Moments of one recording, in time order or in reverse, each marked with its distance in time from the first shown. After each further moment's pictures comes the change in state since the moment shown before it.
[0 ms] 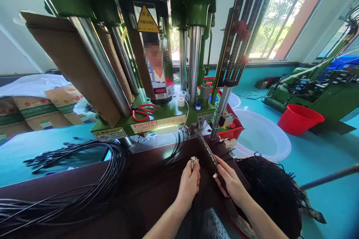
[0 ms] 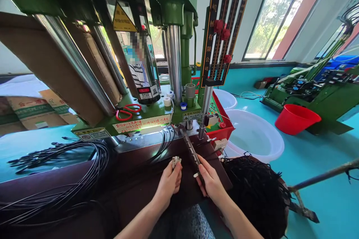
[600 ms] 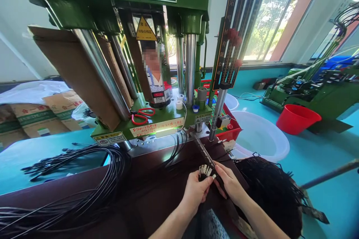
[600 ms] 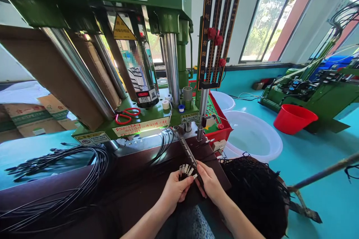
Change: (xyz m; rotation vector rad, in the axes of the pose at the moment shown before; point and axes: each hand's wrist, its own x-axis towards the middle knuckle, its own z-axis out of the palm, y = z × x) left_hand -0.010 -0.002 0.014 0.051 -0.166 -0.059; right_hand 0.002 -0.001 0.000 -0.013 -0.042 -0.048
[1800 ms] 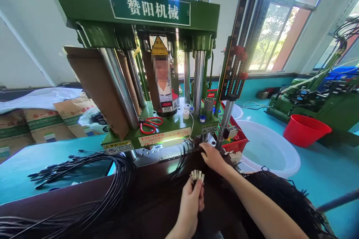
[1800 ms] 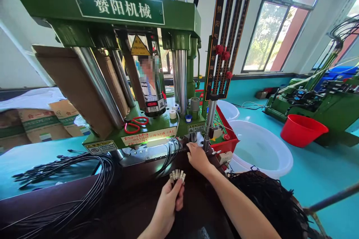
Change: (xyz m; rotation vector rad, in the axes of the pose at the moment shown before) left_hand -0.003 0.014 -0.019 -0.255 0.203 0.029; right_hand 0.108 -0.052 0.028 -1.140 -0.074 -0.418
